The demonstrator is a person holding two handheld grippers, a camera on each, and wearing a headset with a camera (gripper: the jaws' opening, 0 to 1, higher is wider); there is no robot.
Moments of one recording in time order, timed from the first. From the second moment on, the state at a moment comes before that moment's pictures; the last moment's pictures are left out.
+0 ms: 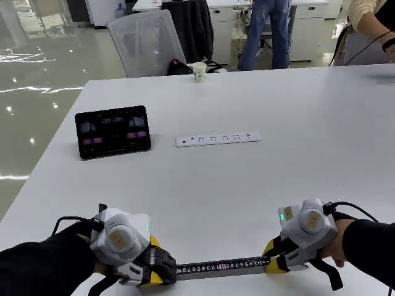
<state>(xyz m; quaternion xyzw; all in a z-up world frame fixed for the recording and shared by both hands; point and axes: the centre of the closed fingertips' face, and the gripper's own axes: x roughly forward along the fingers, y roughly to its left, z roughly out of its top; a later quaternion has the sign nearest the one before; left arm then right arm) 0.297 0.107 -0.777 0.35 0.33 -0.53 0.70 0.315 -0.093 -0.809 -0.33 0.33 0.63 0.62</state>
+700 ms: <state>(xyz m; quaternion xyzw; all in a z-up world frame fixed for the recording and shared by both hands) 0.296 0.106 -0.777 0.35 0.33 -0.53 0.70 0.315 -0.102 -0.809 -0.33 0.34 0.63 0.62</state>
